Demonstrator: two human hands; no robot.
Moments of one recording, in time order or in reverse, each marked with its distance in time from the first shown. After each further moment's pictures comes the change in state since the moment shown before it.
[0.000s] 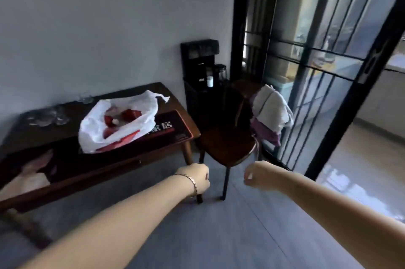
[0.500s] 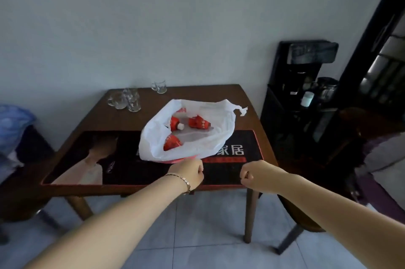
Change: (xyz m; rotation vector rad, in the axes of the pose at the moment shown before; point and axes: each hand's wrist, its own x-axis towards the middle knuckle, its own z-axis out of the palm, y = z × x) left_hand 0.138 -0.268 -0.067 -0.283 0.180 -0.445; right_hand 0.323 -0.173 -0.073 -0.096 -0.057 -0.427
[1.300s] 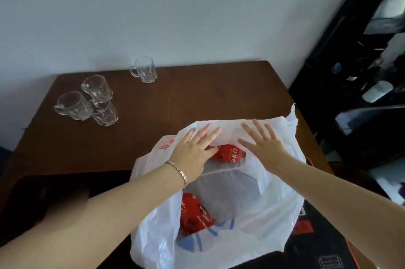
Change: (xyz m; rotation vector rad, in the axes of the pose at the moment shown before) left_hand 0.367 -0.159 -0.061 0.502 0.071 0.512; right_hand 0.408 0.011 -0.057 -0.703 0.030 -0.007
